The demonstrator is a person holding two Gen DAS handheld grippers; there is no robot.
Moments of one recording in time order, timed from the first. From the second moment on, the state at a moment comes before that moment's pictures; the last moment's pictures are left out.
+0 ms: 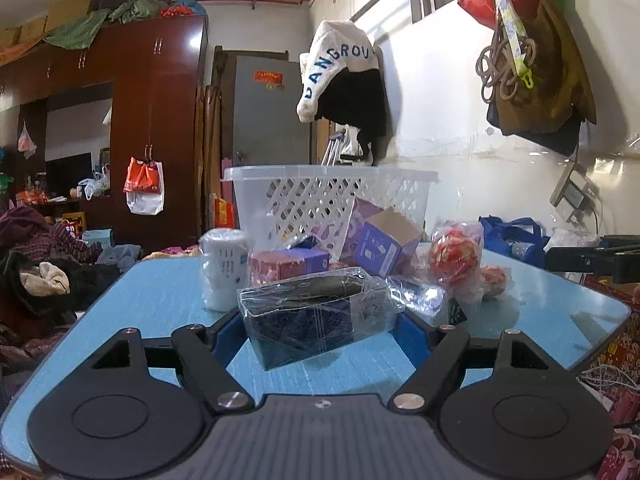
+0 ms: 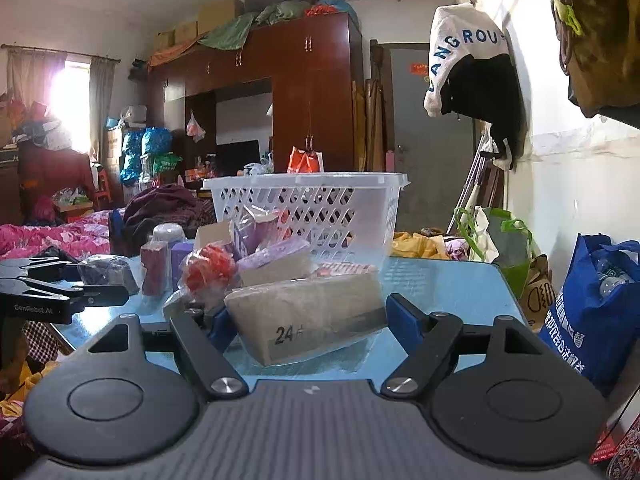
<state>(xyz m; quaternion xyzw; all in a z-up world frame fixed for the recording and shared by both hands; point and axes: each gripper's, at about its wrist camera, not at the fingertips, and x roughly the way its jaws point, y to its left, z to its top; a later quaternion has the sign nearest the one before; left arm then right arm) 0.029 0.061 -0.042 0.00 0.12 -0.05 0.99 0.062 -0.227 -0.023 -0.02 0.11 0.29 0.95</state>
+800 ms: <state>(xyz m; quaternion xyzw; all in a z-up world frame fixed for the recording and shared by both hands) 0.115 0.060 0.074 -0.02 0.04 -0.04 1.00 0.144 -0.178 0.069 0.00 0.03 0.30 0.95</state>
